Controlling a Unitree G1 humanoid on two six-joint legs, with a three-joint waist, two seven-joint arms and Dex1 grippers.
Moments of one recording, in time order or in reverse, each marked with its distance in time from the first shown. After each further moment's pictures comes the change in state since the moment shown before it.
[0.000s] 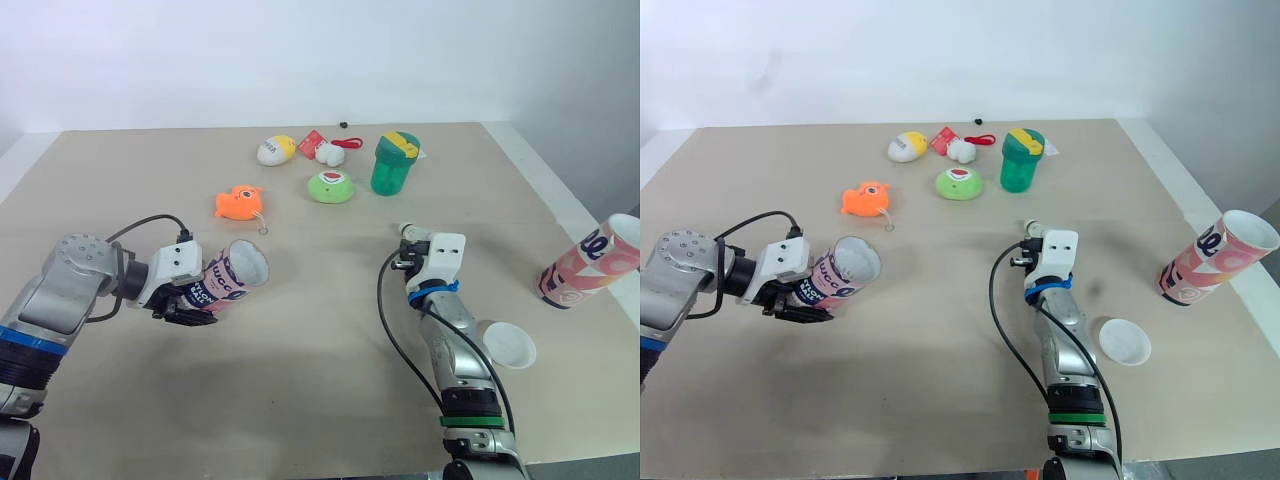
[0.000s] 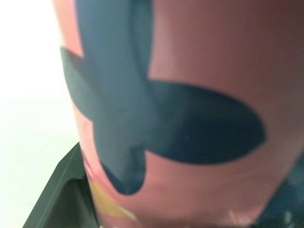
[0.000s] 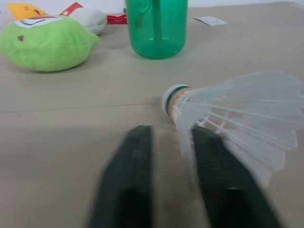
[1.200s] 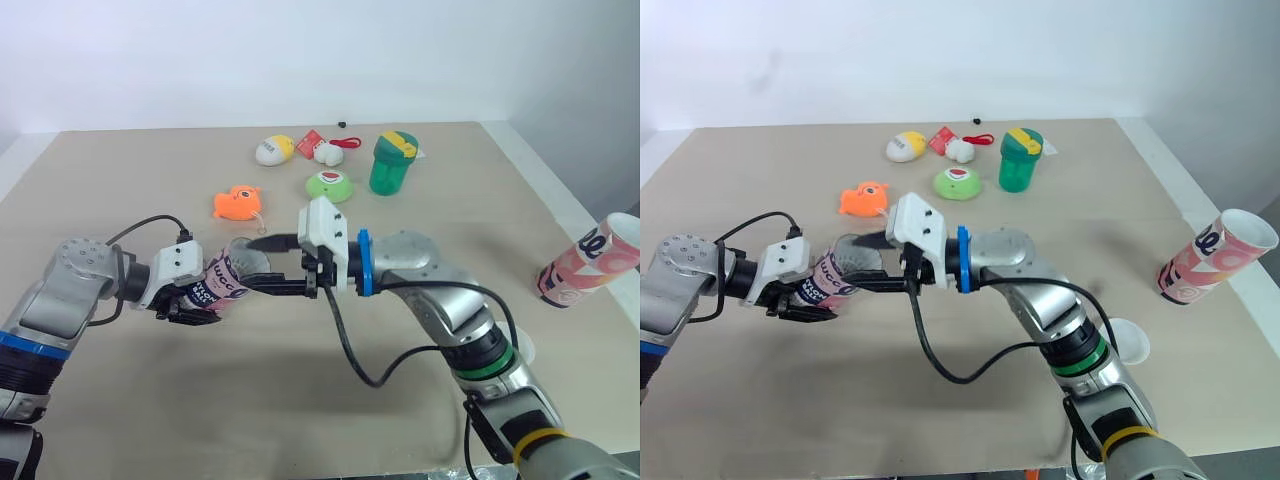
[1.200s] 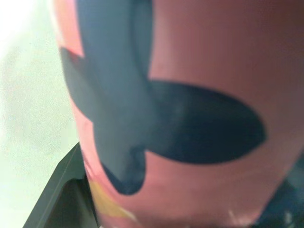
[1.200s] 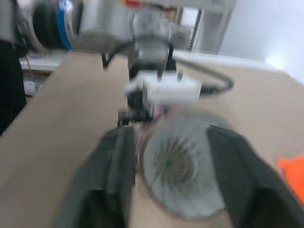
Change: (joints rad) left arm 0.023 -0.027 0.026 -0.020 -0.002 0.012 0.037; right arm -0.412 -0.253 0.500 -0.337 0.300 0.294 0.881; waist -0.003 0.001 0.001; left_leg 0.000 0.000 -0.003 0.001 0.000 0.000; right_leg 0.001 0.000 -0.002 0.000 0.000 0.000
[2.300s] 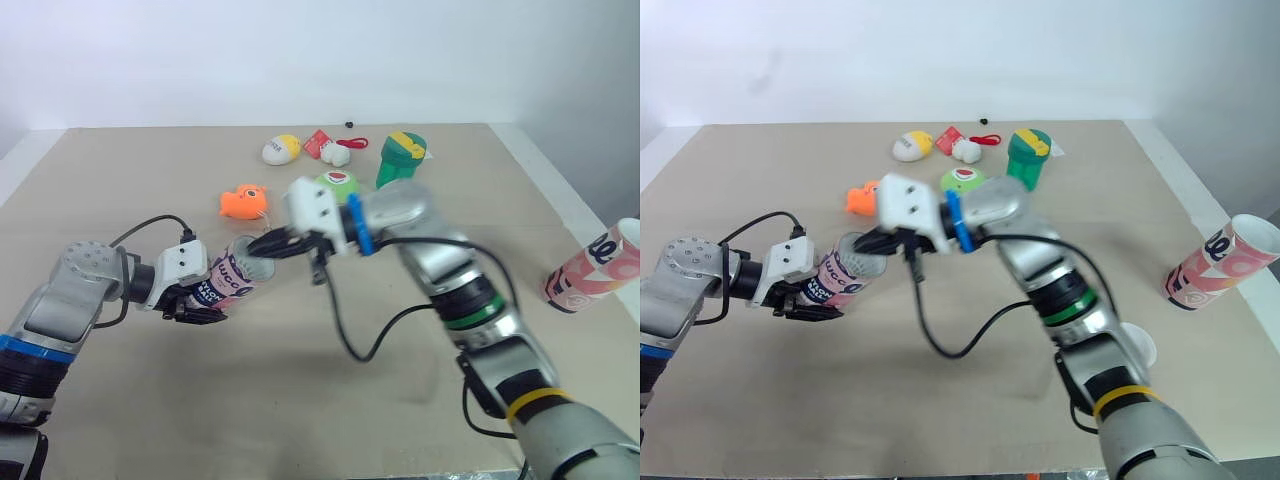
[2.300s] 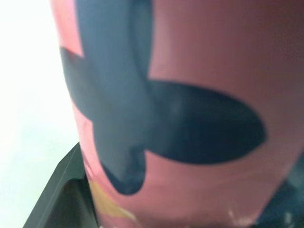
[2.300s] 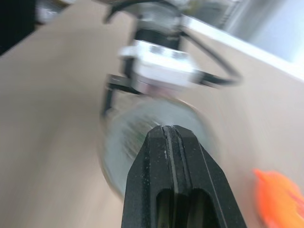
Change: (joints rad) left arm 0.016 -0.025 0.016 -0.034 -0.011 0.028 0.023; right arm -0.200 -0.065 -0.003 0.233 -0.213 -0.150 0.292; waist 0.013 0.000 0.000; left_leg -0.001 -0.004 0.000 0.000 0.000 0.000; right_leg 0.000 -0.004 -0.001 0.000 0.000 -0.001
